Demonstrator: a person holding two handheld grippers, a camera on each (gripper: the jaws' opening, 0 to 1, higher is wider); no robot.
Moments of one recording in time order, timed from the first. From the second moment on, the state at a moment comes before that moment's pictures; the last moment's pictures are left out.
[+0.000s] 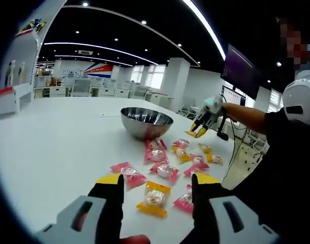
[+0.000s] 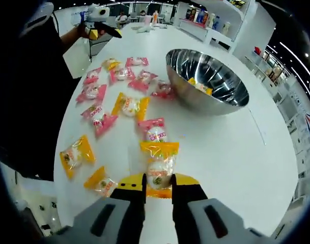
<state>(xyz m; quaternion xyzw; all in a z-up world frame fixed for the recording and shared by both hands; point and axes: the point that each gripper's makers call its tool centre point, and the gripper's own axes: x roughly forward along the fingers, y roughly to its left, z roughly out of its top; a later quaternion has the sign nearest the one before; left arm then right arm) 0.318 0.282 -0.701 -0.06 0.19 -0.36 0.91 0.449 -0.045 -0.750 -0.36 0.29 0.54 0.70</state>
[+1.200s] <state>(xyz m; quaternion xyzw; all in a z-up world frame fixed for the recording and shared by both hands) 0.309 0.270 -0.698 -0.05 0.18 -0.37 0.91 0.539 0.050 -0.663 -0.14 0.20 0.44 0.86</state>
